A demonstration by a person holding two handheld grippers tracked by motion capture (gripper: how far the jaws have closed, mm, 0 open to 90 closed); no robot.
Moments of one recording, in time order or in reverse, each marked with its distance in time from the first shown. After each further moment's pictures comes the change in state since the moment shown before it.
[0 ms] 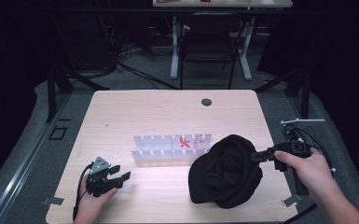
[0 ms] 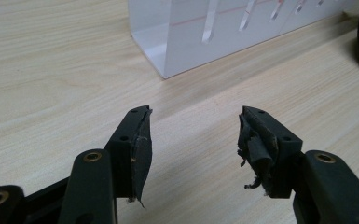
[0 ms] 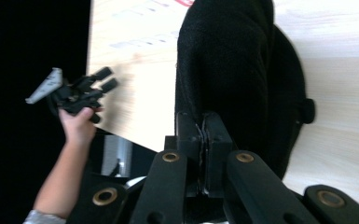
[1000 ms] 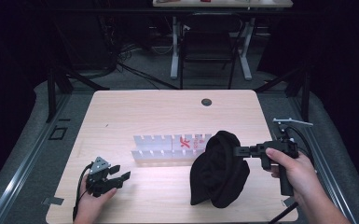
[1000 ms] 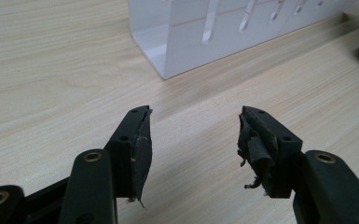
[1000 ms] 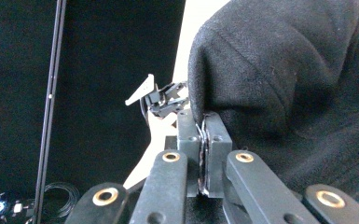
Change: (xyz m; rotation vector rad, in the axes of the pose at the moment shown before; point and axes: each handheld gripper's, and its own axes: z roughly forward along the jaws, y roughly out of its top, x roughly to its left) left arm 0.000 0.000 0.000 -0.002 -0.001 0.002; right arm 0.020 -0.006 0.016 -0.032 0.340 -0.006
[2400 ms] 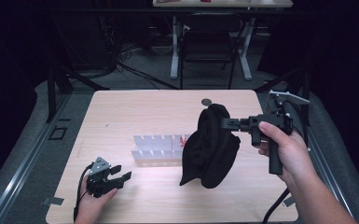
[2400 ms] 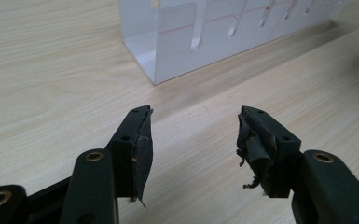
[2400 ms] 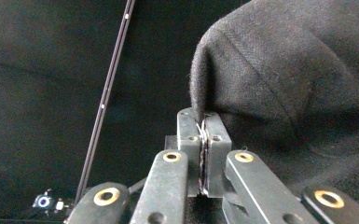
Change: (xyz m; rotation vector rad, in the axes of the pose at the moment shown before) left arm -0.005 0.002 -0.002 -0.021 -0.020 -0.006; right arm 0.069 0.027 0.007 -0.075 0.179 -0.061
